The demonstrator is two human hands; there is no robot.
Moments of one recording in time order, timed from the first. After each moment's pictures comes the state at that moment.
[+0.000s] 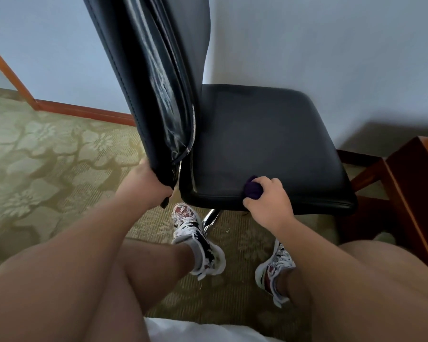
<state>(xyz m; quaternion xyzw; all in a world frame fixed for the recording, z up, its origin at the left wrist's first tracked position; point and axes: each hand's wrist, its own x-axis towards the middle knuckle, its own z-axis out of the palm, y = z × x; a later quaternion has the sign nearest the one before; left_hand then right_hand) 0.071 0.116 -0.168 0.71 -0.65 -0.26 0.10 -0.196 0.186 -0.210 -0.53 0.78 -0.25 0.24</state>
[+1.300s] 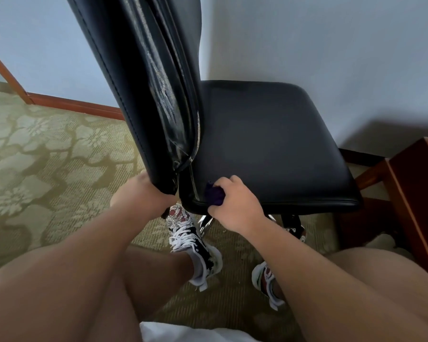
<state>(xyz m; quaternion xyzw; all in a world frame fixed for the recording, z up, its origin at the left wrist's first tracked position) 0.048 0.127 -0.163 0.71 -0.66 -0.23 0.01 -0.152 0.162 -0.212 -0.65 0.70 -0.17 0.24</state>
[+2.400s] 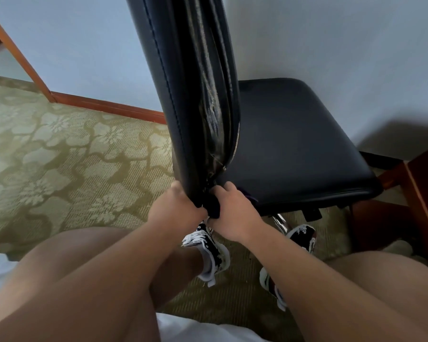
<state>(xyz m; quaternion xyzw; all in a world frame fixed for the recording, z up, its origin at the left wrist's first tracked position) 0.025 0.149 -0.221 0.71 -0.67 -0.20 0.05 -0.131 0.175 -0.214 -0.72 0.64 -0.13 0.24</state>
